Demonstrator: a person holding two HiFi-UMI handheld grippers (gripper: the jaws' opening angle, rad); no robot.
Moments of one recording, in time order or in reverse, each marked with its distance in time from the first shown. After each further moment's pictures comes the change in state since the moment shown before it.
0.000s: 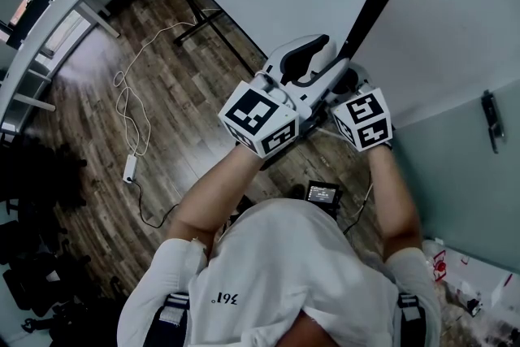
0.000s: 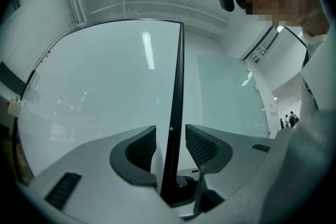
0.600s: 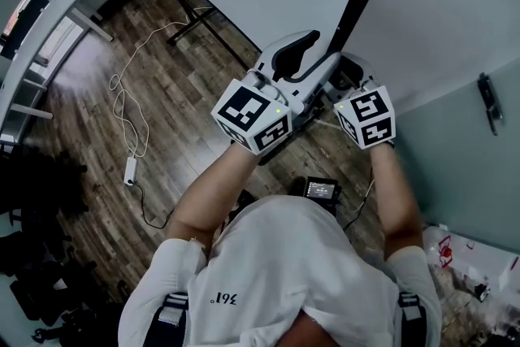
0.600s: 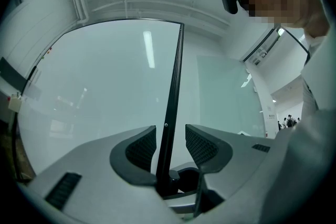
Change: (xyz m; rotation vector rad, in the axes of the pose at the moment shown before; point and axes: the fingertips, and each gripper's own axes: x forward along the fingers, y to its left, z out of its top) left arm -0.015 -0.008 -0.004 -0.028 0.015 -0.011; right arm -0.026 0.000 -0.003 0.022 -0.013 -0.075
